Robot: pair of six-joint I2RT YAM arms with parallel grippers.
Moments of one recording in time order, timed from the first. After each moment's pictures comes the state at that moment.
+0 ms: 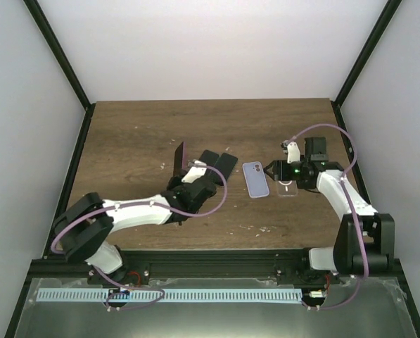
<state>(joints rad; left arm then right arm) -0.99 1.51 0.77 -0.08 -1.02 -0.16 0.01 1.35 0.85 -0.48 -0.55 0.00</state>
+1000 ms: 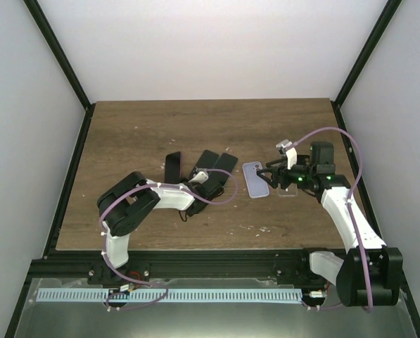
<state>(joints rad) -0.90 1.92 0.98 -0.35 -1.02 -0.11 0.02 1.11 0.76 -0.40 -0.90 -0.21</state>
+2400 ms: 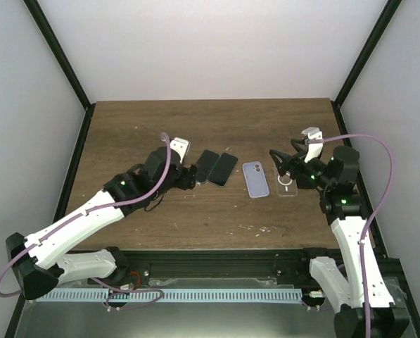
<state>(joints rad) -0.87 1.14 1.10 -0.60 -0.31 -0.33 0.00 0.79 0.77 -0.23 -0.64 0.01</state>
